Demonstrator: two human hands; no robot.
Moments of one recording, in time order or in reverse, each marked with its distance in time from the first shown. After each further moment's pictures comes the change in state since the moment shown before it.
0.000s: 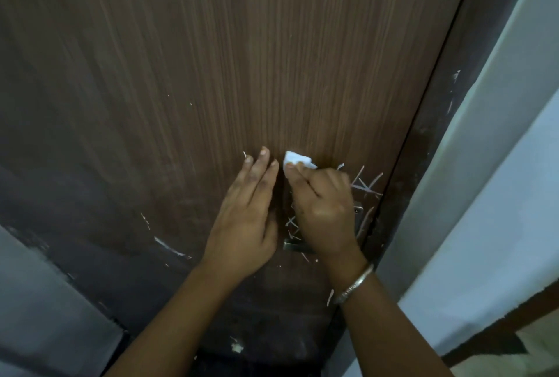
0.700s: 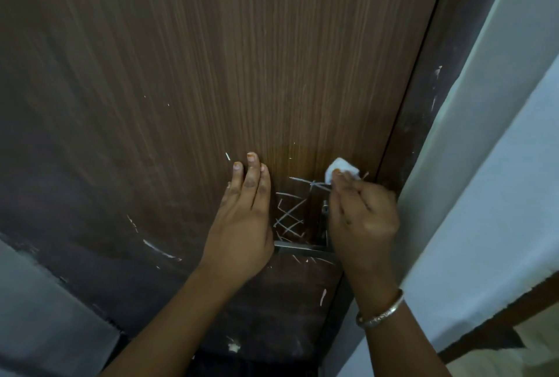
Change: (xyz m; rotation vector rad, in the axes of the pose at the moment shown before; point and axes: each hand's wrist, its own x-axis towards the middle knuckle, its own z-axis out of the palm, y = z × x) left_hand 0.008 0.011 0.020 0.210 -0.178 -0.086; right_hand -0.026 0.036 -0.032 -0.089 0.099 0.214
